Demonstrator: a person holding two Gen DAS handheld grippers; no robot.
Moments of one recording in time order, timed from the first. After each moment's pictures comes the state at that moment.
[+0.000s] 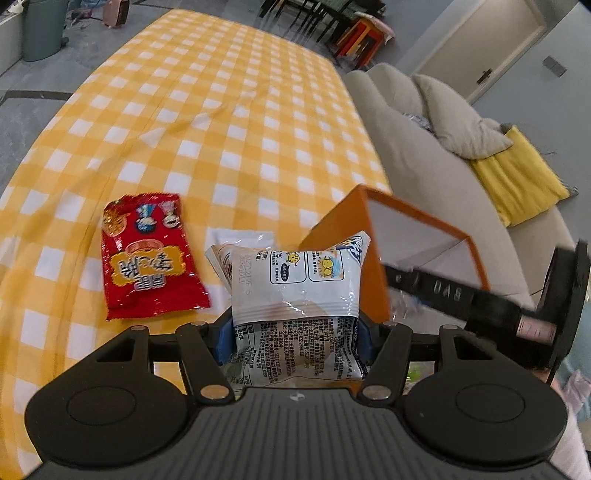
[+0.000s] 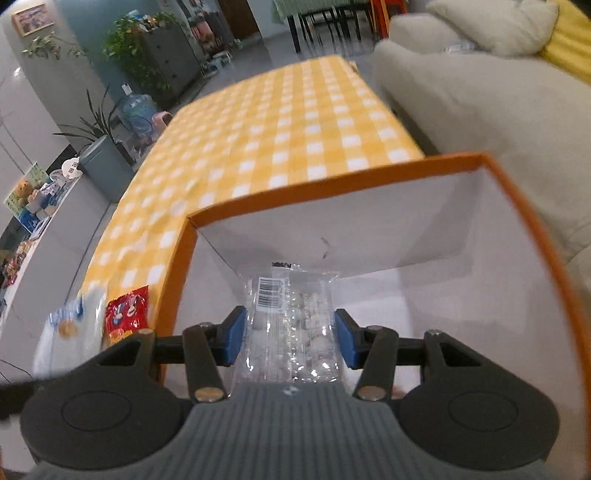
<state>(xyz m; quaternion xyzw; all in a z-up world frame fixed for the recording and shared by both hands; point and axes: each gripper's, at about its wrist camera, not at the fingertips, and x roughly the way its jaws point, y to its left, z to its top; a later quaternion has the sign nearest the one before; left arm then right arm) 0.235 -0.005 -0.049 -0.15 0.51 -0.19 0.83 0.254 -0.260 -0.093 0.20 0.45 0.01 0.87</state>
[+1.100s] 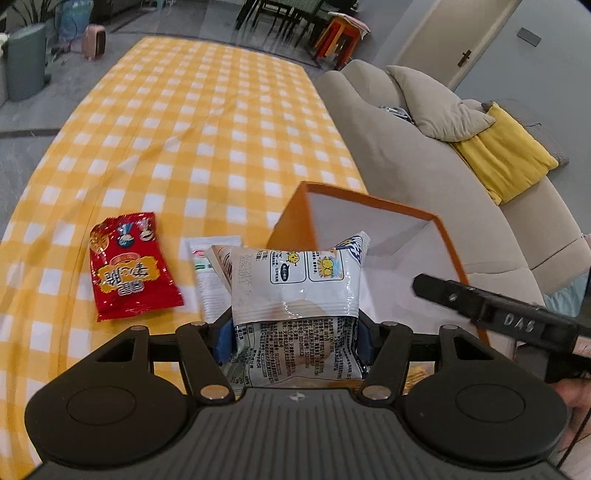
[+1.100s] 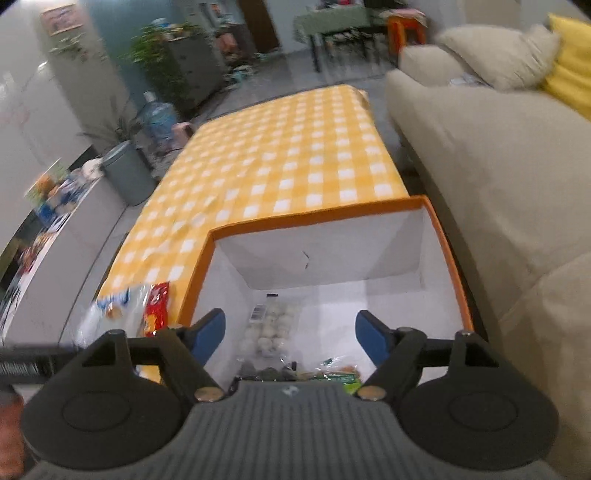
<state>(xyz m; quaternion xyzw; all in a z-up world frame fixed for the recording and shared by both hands) 0.199 -0.046 -0.008 -0.10 0.48 -0.20 0.85 0.168 -0.296 -0.018 0.16 0.41 0.05 0.90</state>
